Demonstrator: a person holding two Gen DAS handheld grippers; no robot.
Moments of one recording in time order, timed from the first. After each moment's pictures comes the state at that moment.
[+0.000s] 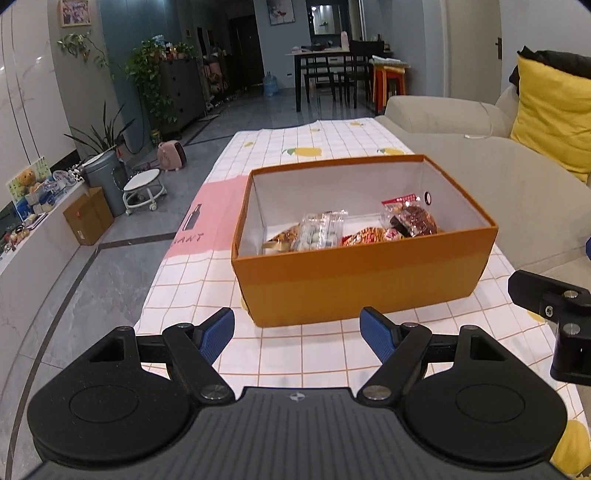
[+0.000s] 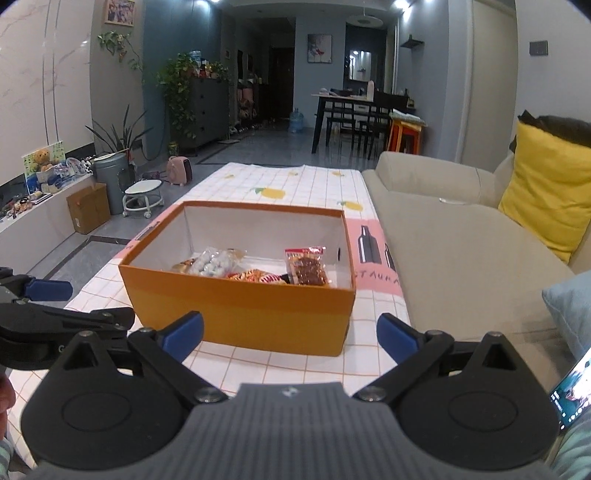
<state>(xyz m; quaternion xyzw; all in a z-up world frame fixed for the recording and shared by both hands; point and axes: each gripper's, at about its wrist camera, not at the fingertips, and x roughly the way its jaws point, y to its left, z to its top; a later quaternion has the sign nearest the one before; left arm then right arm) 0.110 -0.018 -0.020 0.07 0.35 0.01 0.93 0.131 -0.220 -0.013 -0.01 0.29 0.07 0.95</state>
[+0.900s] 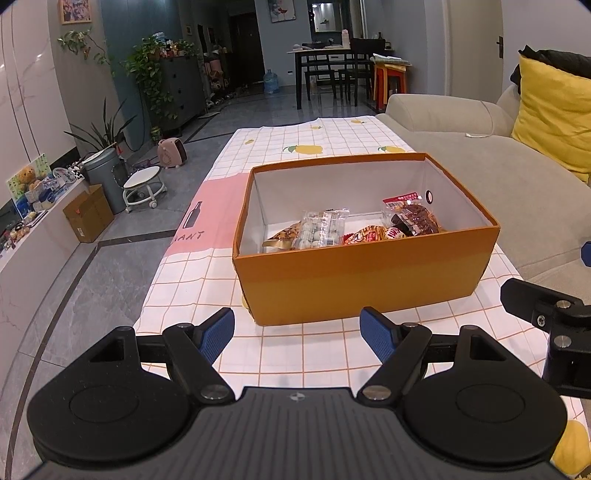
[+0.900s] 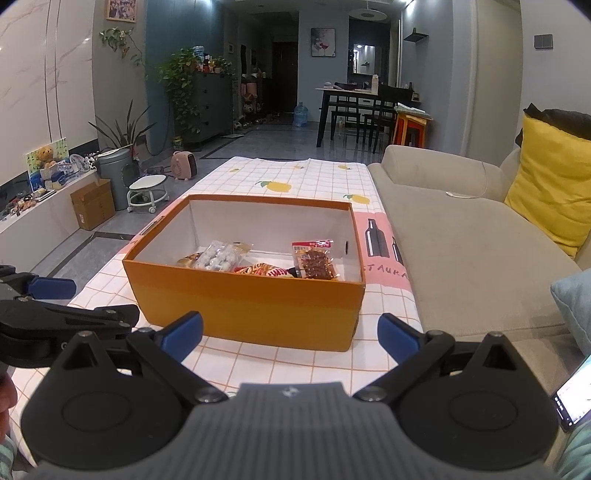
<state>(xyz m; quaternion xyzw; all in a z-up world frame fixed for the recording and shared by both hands) 0.114 -0.018 -0.021 0.07 0.35 0.01 0.93 0.133 -0.216 -0.018 -0.01 0.30 0.07 0.95</state>
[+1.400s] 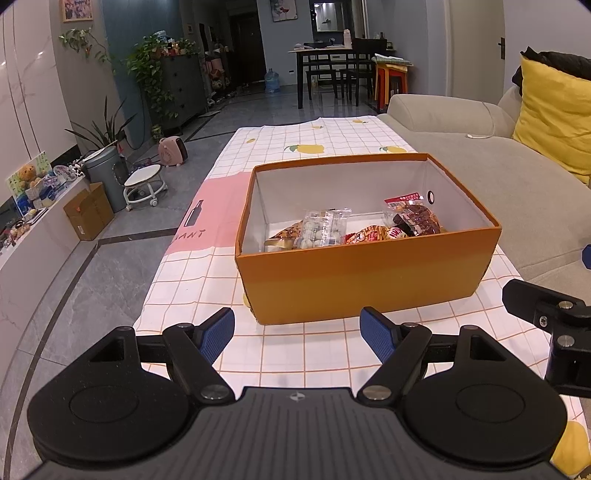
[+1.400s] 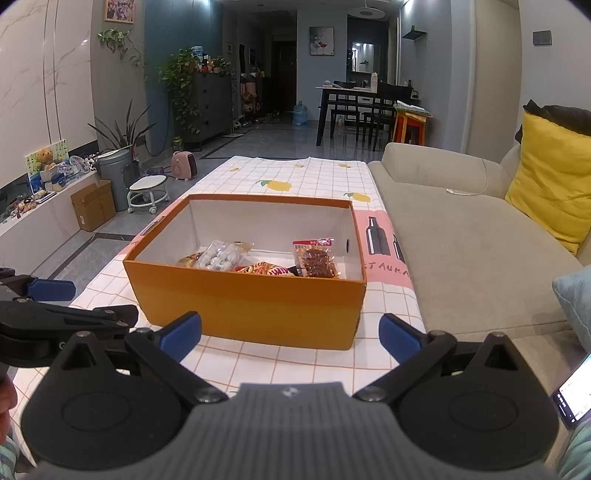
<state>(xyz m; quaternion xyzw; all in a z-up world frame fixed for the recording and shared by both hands) 0.115 -0.018 -0.021 0.06 0.35 0.01 0.93 0.133 -0.215 -0.017 0.00 0.30 0.07 0.95</state>
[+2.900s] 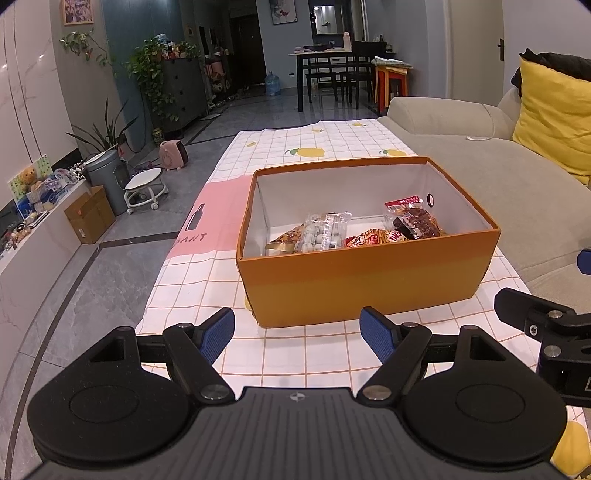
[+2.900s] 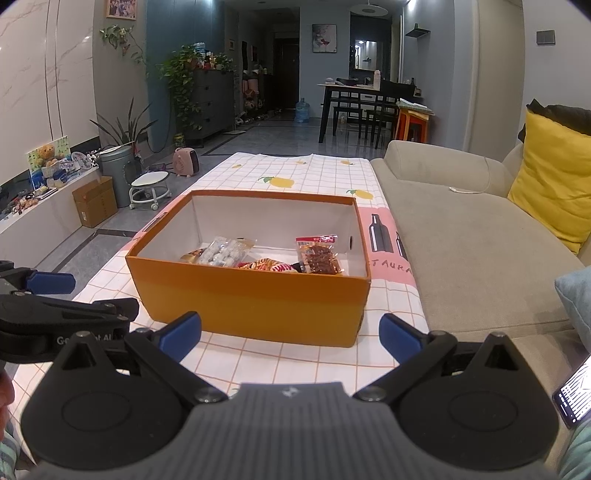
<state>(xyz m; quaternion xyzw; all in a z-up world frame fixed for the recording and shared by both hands) 0.114 -0.018 -0.019 0.07 0.35 0.01 0.93 0.135 -0.210 -0.018 -0.01 0.31 0.08 0.95</state>
